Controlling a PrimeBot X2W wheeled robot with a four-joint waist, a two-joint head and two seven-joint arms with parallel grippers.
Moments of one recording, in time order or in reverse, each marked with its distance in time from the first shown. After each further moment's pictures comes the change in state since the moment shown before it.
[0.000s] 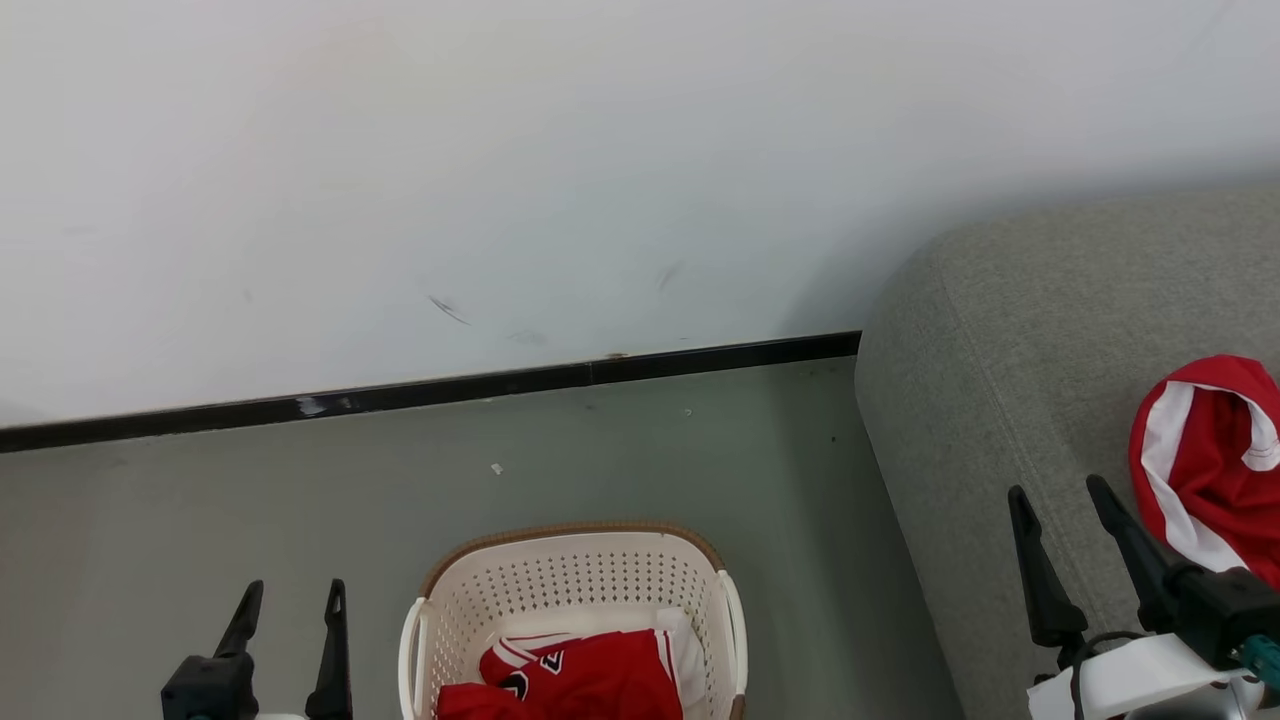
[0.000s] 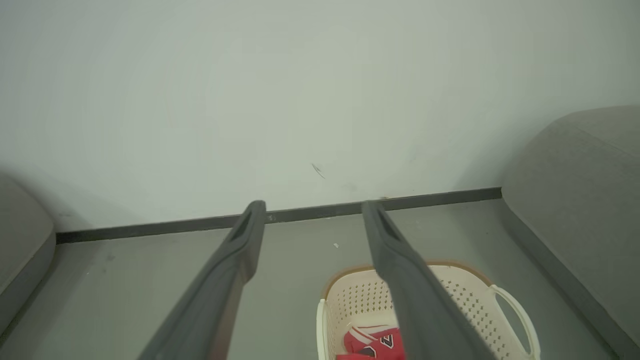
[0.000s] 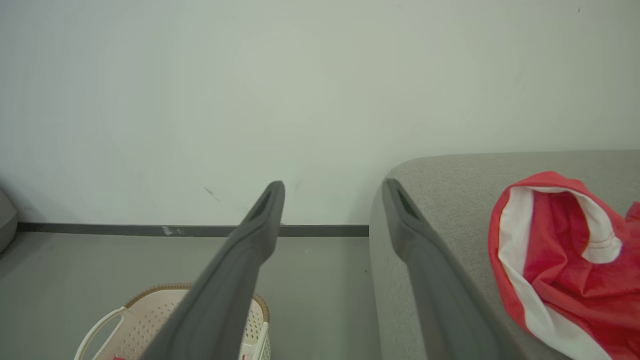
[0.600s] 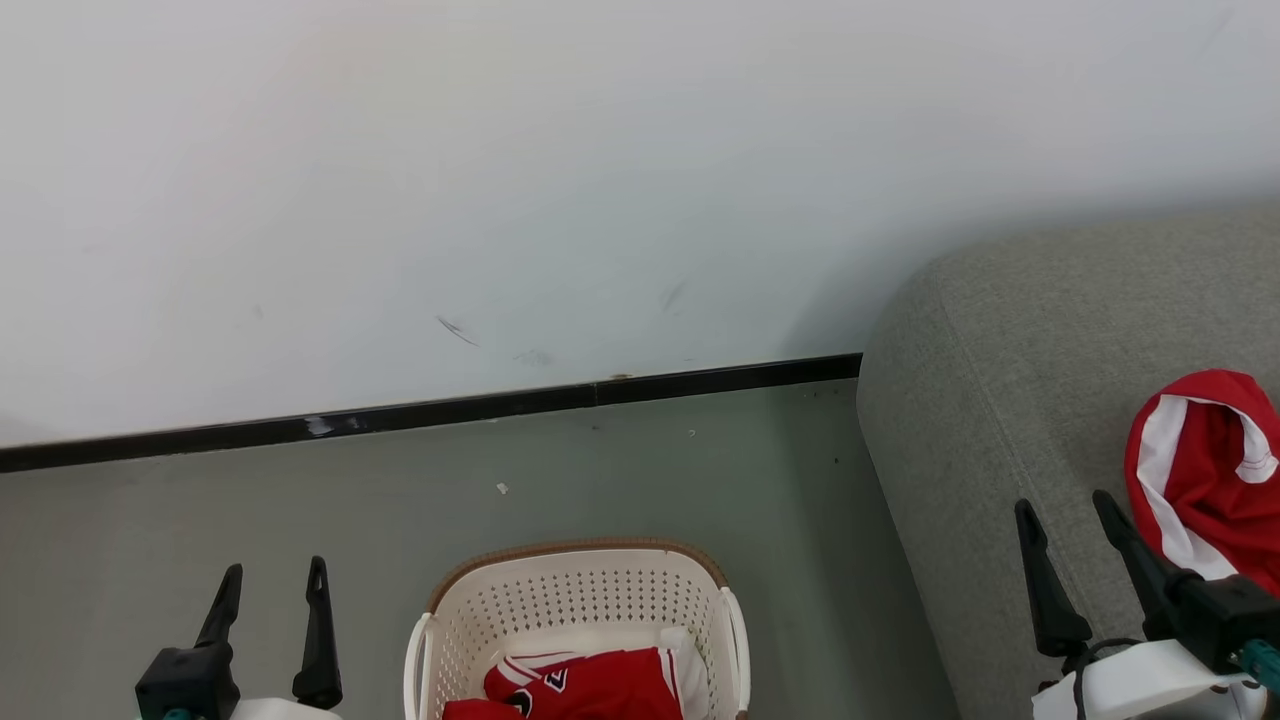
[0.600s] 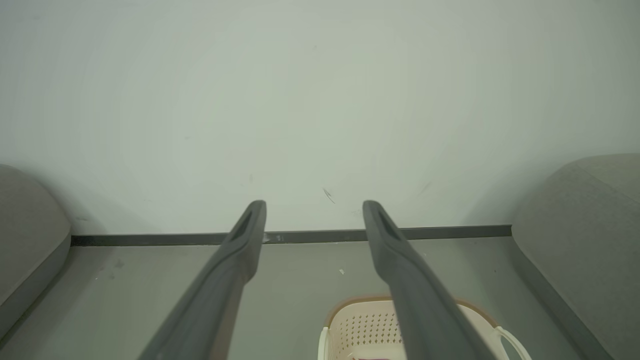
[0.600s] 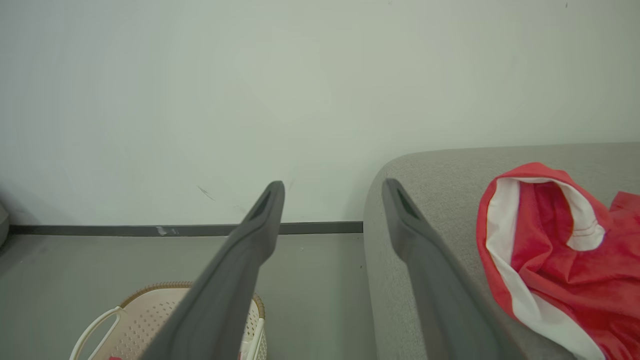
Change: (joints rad) left arm -0.002 -0.023 0.037 -0.028 -0.023 0.035 -0.013; right arm -0.001 0.000 -0.014 0.044 0.000 0.000 0.000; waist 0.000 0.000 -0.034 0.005
